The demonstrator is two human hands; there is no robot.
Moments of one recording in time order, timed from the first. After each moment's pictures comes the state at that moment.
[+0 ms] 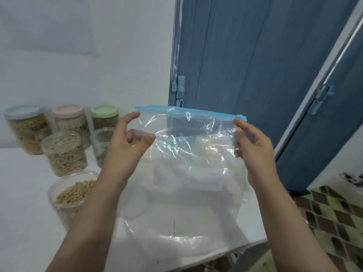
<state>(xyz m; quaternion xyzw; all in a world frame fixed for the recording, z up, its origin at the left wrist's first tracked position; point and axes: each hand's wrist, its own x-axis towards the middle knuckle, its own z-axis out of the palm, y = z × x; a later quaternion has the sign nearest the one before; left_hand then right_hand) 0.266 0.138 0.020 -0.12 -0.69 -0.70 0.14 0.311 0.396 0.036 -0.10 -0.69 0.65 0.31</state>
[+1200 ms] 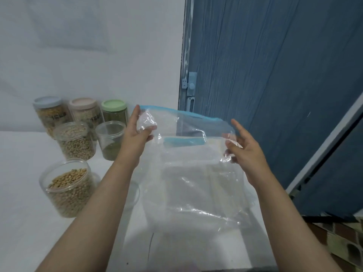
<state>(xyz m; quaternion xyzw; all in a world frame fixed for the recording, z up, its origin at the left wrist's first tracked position) 0.189 0.197 -0.017 -0.03 -0.66 -0.73 0.18 0.234 0.479 -0.008 0.01 -0.75 0.65 0.13</state>
